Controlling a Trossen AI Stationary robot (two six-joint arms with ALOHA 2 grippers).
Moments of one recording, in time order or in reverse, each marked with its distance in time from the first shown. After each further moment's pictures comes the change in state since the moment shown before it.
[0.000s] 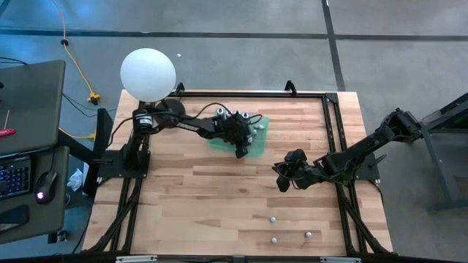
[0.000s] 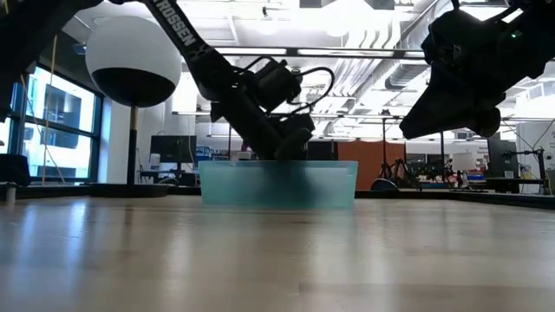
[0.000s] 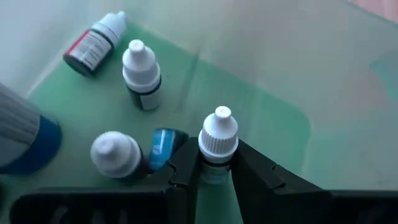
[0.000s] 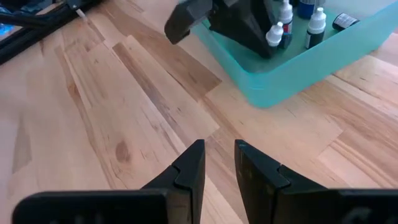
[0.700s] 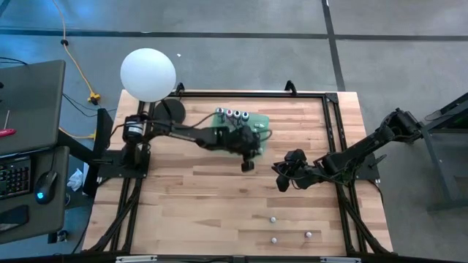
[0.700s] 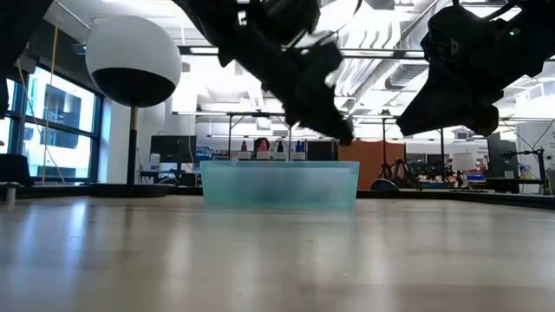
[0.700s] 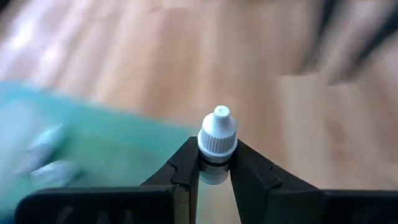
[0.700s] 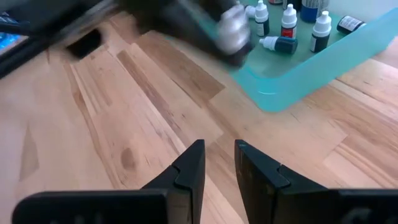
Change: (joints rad) left arm -0.184 -0.099 0.142 -0.136 -0.151 0.064; right arm 0.000 0.000 0.000 0.021 0.010 0.006
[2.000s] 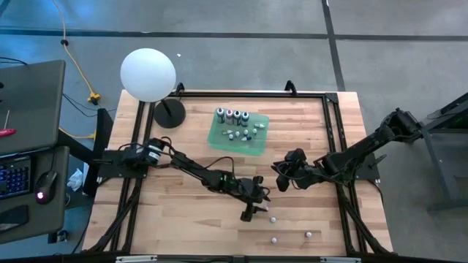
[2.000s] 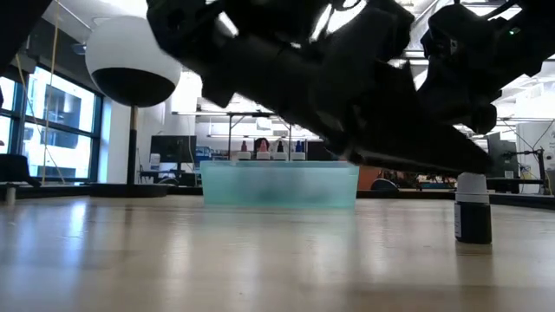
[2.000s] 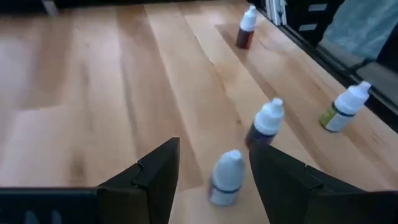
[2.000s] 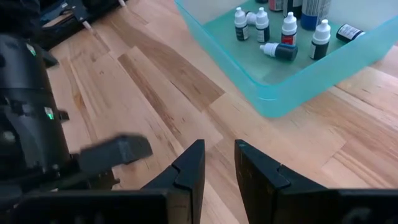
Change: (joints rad) left arm -0.353 0.294 0.004 0.516 0.098 -0.032; right arm 0.000 0.000 -0.001 0.017 0.018 -0.026
